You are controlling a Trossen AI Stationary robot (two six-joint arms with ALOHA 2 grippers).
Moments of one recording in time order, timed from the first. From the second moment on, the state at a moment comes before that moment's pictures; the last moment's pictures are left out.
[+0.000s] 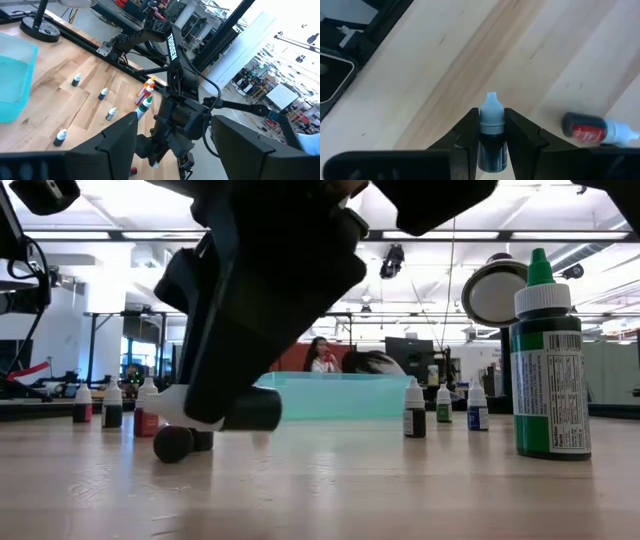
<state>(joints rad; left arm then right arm) -1.10 0.38 0.71 -0.58 -0.94 -0.81 0.38 2.46 2.13 -0.83 -0.22 -0.19</state>
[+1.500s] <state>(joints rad) -1.10 0.38 0.71 -0.58 -0.88 -0.84 0.39 2.46 2.07 -0.78 -0.14 -0.25</state>
